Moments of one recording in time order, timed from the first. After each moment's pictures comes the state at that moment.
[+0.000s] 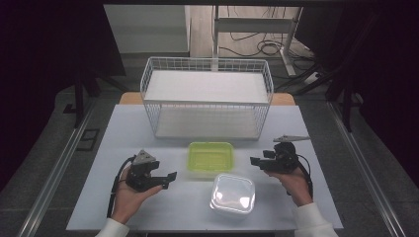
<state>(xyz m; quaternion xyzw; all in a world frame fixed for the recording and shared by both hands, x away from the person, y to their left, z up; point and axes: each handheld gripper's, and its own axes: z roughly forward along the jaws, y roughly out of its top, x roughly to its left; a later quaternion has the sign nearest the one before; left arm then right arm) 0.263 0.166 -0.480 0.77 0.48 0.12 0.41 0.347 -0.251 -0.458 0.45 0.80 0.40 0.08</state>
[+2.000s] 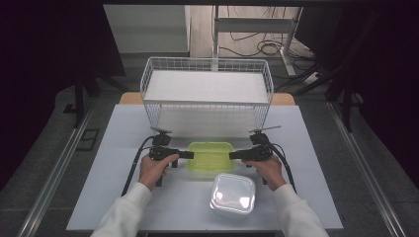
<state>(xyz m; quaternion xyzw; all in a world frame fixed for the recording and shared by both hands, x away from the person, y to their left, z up) 0.364 0.144 -0.502 0.71 0.55 -0.13 0.42 0.398 -0.195 -0.488 0.48 0.79 0.38 -0.07</state>
